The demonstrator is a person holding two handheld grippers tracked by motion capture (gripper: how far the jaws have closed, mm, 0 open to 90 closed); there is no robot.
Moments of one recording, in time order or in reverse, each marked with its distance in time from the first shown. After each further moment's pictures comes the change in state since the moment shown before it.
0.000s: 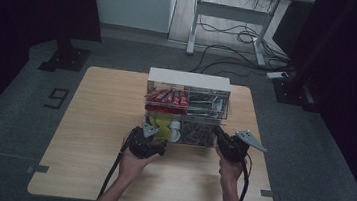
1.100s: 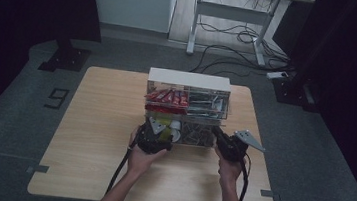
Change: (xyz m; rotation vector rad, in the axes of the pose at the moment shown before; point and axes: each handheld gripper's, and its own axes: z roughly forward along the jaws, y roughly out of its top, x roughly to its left) left arm -0.010 0.011 0.025 -0.025 0.054 0.003; right arm 0.000 -0.003 0.003 0.010 -0.001 0.001
